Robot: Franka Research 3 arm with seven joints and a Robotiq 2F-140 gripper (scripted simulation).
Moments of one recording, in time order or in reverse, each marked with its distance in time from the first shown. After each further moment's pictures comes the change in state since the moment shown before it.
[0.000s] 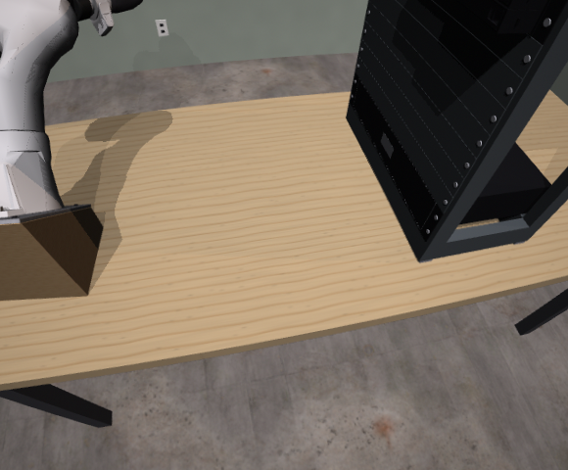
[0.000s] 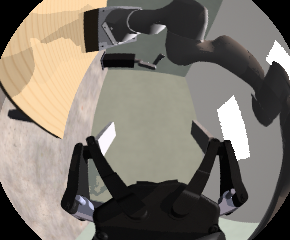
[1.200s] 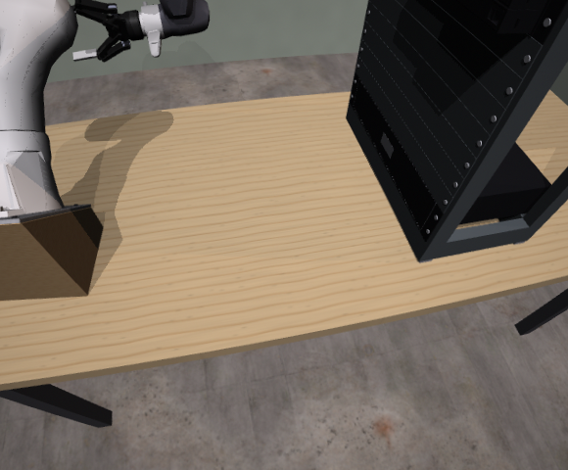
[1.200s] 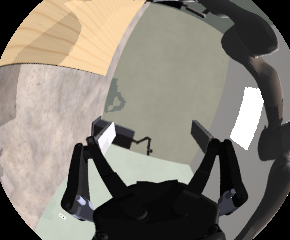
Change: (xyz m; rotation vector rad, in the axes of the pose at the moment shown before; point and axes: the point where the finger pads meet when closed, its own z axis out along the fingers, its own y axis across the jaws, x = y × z) arm 0.023 -0.060 -0.117 0.312 -0.659 -0.267
